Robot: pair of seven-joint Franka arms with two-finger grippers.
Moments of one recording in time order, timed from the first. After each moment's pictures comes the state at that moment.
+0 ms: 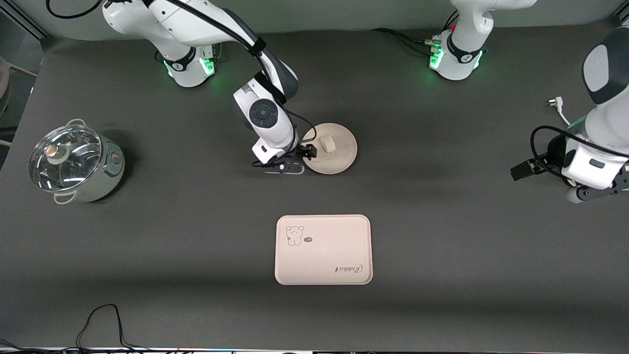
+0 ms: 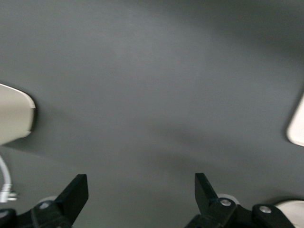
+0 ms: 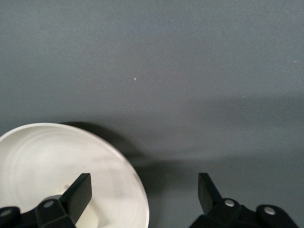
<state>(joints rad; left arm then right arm) -0.10 0.09 0.03 -1.70 0.07 1.73 -0.37 0.68 0.49 0.08 -2.00 0.17 2.47 0.73</state>
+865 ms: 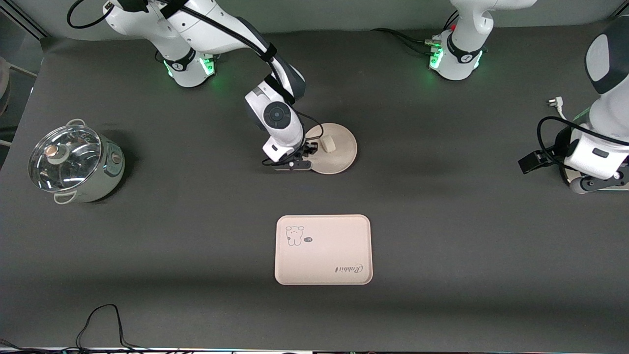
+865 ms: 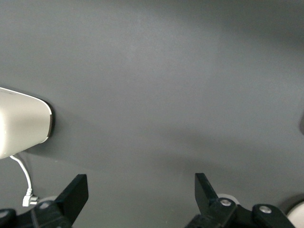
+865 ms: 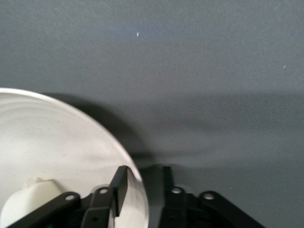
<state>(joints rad) -0.12 0.06 0.06 -1.73 0.09 1.73 -0.32 0.74 0.56 0.08 -2.00 0.17 2.50 0.73</state>
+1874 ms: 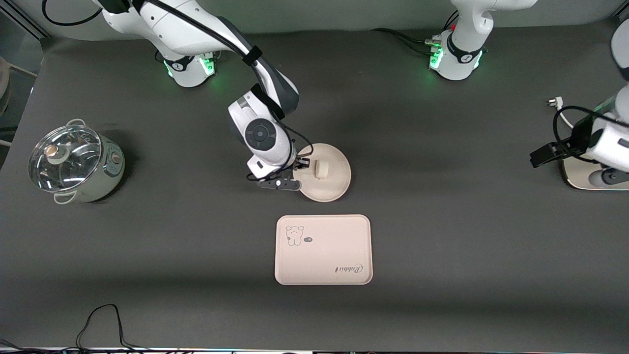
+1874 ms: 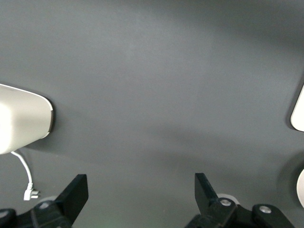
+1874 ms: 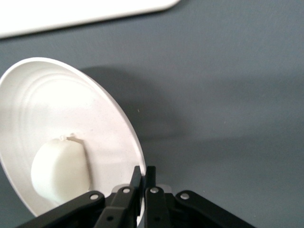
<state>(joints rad) -0.11 0.05 0.10 -1.64 0.04 1.64 -0.27 0.62 0.53 0.06 -1.76 0.17 2.21 0.73</state>
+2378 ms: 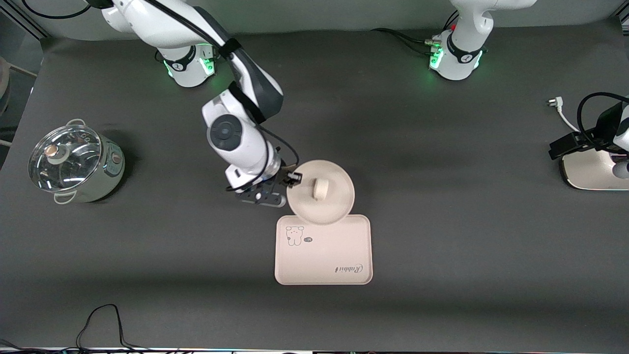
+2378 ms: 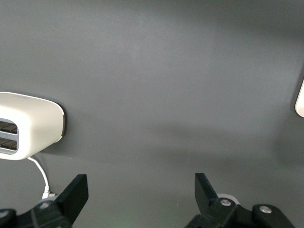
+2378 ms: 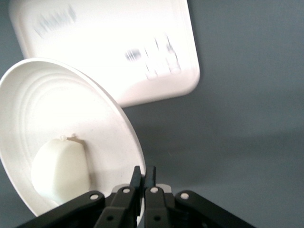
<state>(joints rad) -0.08 0.05 0.10 -1.60 0.04 1.59 -0.15 0.53 0.49 0.06 -1.60 0.19 2.22 0.73</state>
